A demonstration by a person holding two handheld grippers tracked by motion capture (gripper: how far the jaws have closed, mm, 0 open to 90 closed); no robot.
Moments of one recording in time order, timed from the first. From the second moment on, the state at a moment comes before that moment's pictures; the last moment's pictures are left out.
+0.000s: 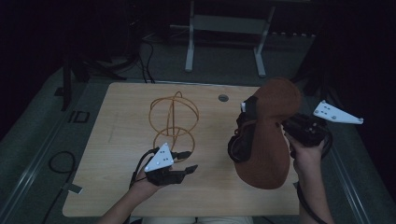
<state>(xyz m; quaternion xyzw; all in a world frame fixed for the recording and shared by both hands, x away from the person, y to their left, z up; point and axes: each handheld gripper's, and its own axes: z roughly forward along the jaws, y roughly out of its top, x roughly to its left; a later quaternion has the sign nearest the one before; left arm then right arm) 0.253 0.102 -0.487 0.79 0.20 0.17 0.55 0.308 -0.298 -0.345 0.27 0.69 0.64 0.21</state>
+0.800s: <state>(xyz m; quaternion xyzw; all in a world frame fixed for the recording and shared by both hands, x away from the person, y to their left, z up) 0.225 0.235 -0.559 0.75 0.39 0.24 0.48 0.364 -0.256 -0.352 0.29 0.69 0.63 0.19</state>
